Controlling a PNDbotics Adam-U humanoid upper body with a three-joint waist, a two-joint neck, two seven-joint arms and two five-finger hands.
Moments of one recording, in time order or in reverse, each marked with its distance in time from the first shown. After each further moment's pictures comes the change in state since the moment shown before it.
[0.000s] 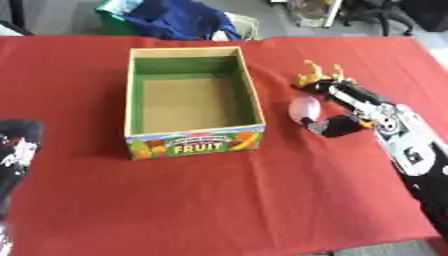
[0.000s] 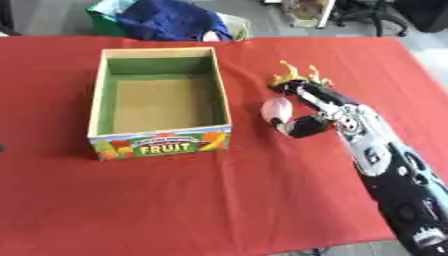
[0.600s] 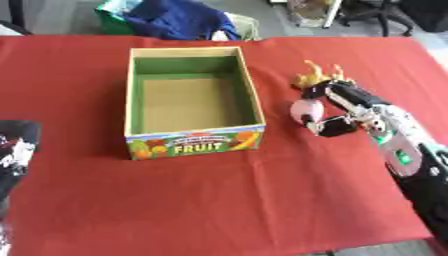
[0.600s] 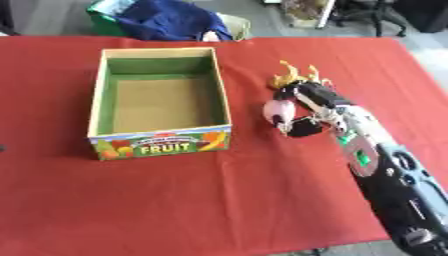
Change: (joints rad) left arm 0.000 0.000 0.000 0.000 0.000 -0.002 -0.002; right arm -0.008 0.012 0.002 0.011 0.143 0.015 -0.094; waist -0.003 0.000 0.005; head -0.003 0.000
